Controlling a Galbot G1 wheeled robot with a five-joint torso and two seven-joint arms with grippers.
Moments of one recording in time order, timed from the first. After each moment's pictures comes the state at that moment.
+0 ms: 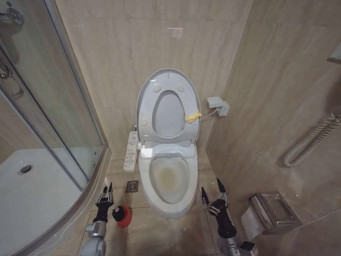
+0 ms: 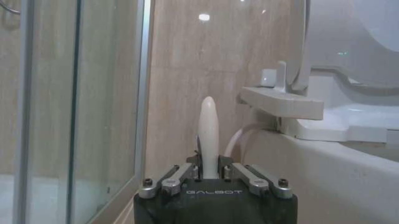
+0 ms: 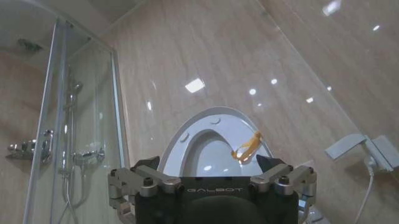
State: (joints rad) left arm 1.03 -1.31 -0.41 -0.90 -0.43 -0.82 0.14; right arm -1.39 1.50 0.58 1.49 0.93 0.80 -1.01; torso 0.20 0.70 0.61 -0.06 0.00
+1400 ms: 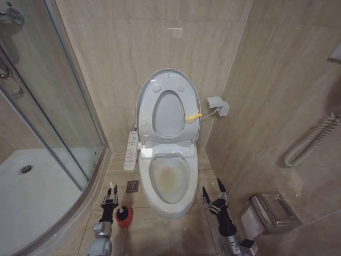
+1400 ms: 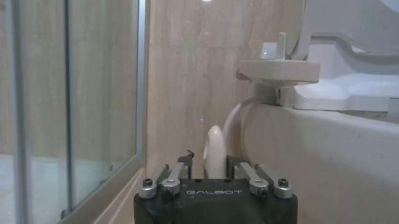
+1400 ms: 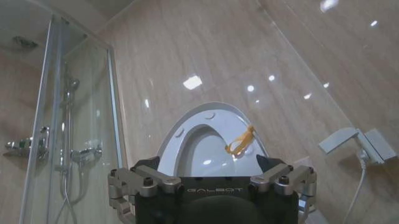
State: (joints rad) left arm 0.98 -1.35 -0.40 -0.79 -0.36 -0.82 0.08; right arm -1.36 1.47 0.58 1.43 0.97 0.80 -1.03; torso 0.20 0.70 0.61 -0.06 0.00
